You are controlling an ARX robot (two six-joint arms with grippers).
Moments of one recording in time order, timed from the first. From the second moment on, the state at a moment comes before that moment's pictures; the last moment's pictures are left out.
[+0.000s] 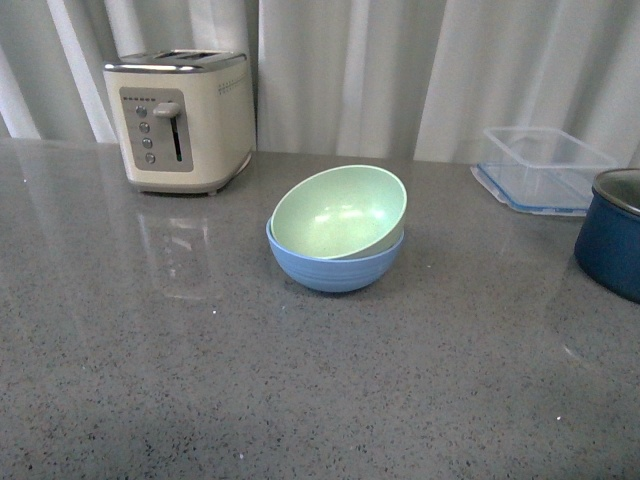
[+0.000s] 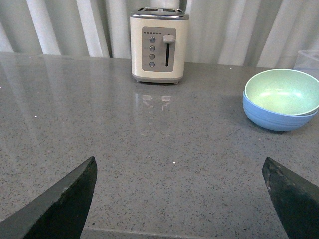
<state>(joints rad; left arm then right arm) 0.00 0.00 0.02 0.00 0.00 -0.01 0.00 0.64 0.06 0.58 0.00 0.00</state>
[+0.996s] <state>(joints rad) 0.00 0.00 0.02 0.00 0.00 -0.01 0.00 0.21 0.00 0.21 0.00 0.00</state>
